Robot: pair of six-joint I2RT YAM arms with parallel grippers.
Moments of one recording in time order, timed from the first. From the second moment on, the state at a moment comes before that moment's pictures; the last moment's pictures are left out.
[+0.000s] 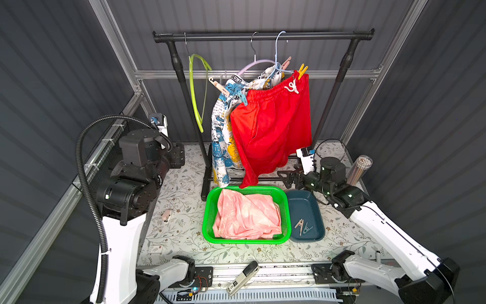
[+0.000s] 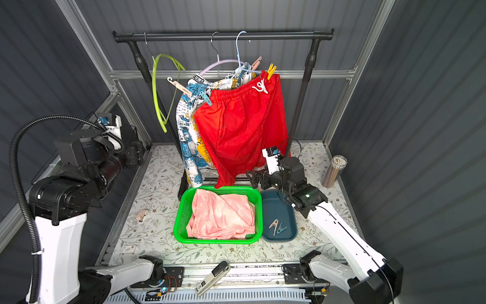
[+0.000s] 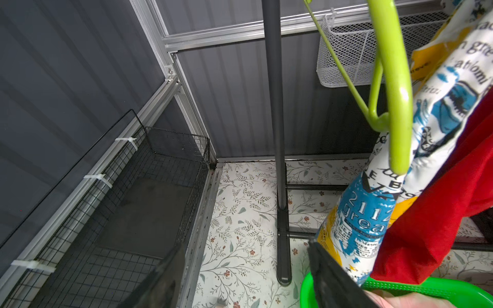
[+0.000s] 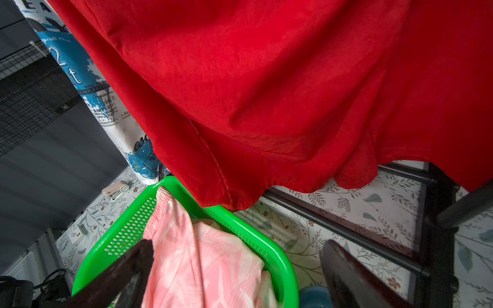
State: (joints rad) left arm -0.31 1.21 2.03 -1.19 -0.38 0.00; right arm 0.50 1.09 1.02 -0.29 -0.22 0.22
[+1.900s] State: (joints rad) left arm -0.31 1.62 2.19 -0.61 0.31 0.07; right arm 0.50 0.98 0.93 -0.30 -0.23 0.24
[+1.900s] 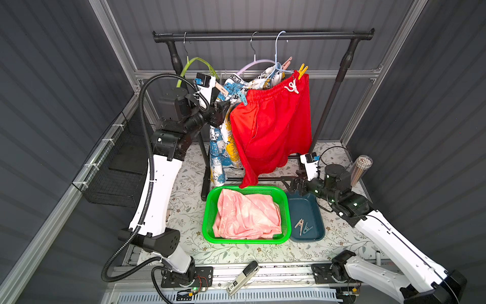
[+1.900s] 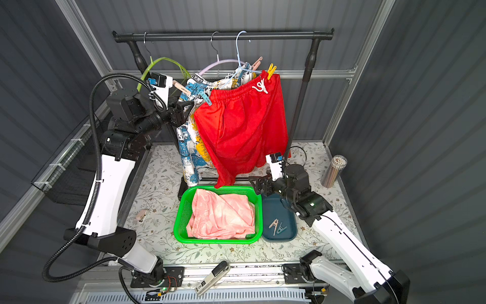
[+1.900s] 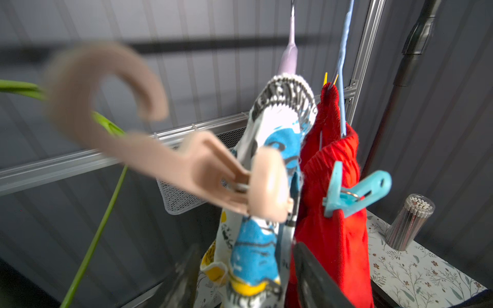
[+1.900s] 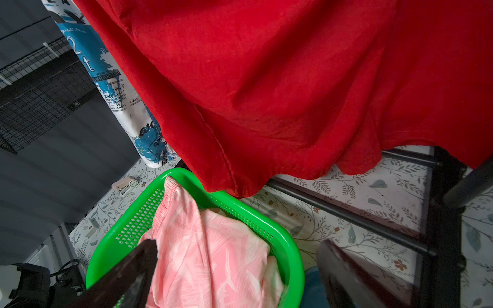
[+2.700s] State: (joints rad) left arm -0.31 1.70 2.22 -0.51 0.35 0.06; right arm 0.50 0.99 0.92 -0.30 -0.25 0.24
